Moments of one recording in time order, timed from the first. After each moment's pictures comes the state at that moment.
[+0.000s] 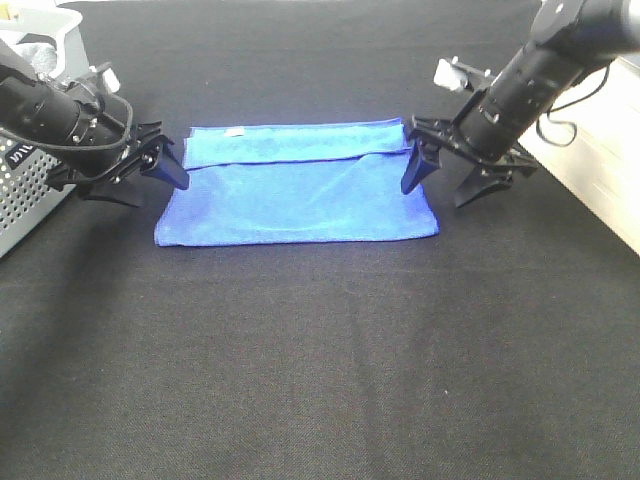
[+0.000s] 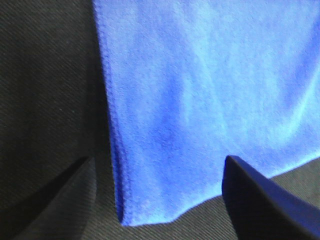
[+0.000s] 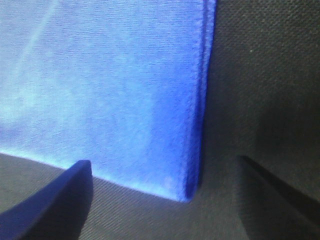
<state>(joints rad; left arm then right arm) -0.06 2.15 -1.42 -0.78 0.61 0.43 0.15 2.25 -1.66 0.44 0.85 -0.21</state>
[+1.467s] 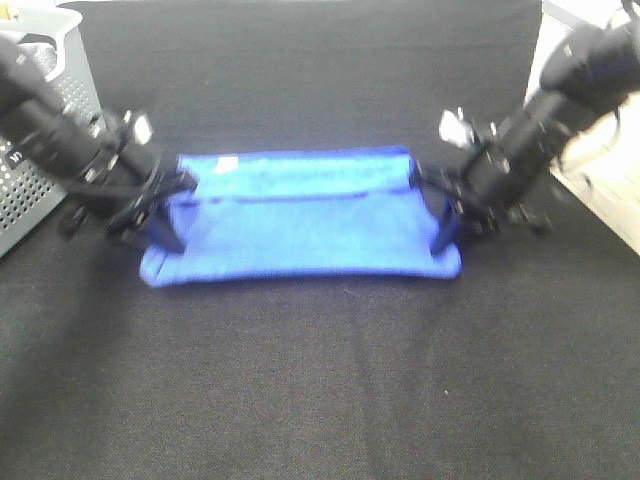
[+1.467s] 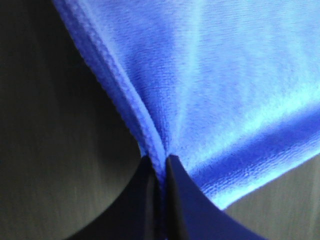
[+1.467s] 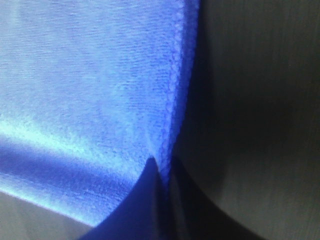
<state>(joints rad) -0.15 2.08 -1.25 -0.66 0.78 0.30 0.15 2.12 -1.31 0.52 0.85 -0.21</state>
